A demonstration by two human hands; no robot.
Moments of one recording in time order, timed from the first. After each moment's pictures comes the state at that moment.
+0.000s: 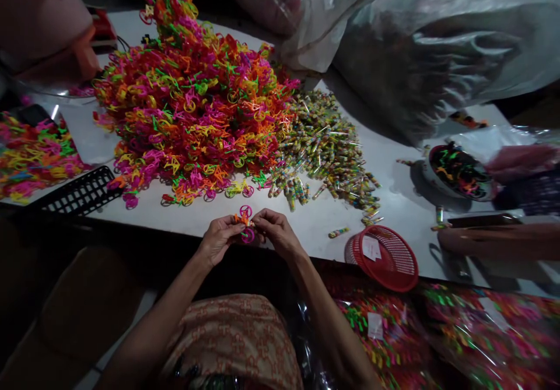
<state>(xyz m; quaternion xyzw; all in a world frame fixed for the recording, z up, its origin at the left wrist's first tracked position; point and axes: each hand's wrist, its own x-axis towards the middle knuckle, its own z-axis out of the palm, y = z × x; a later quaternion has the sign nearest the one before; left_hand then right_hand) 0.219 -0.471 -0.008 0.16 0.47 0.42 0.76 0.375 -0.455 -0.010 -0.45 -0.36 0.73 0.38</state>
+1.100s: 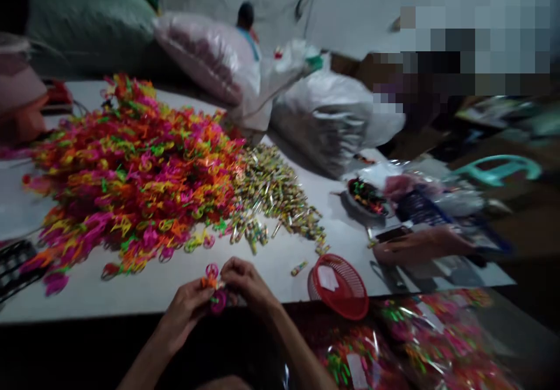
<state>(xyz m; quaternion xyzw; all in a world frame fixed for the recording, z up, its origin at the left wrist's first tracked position) 0.233 -0.485 -0.015 0.21 0.45 0.35 0.80 0.391 -0.466 -0.006 -0.46 -0.36 0.73 0.36</state>
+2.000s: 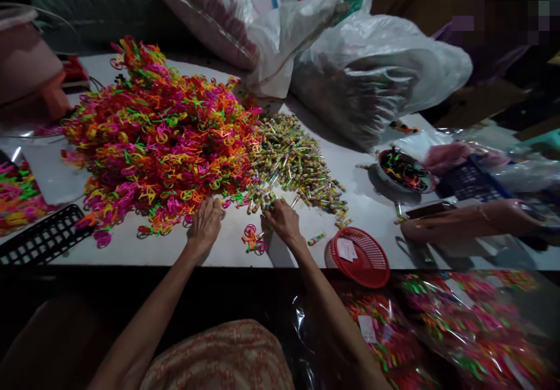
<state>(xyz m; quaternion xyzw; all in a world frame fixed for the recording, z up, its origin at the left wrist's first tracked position) 0.227 -0.396 -0.035 0.73 0.64 0.19 0.13 0.438 -0.405 -0.014 -0.75 -0.65 0.11 0.09</state>
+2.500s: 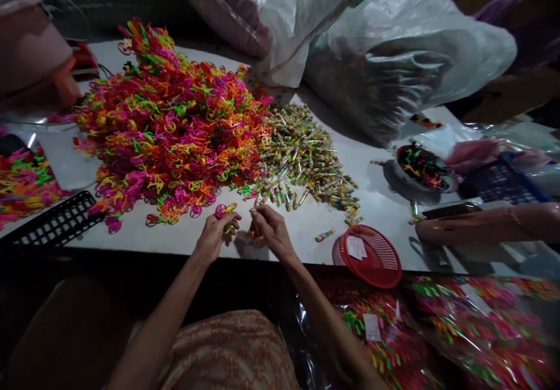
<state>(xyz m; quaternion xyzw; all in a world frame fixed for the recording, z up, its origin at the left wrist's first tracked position) 0.237 -0.435 -0.004 0.24 0.50 0.45 0.69 0.392 -0.441 0.004 -0.54 -0.52 0.50 0.43</state>
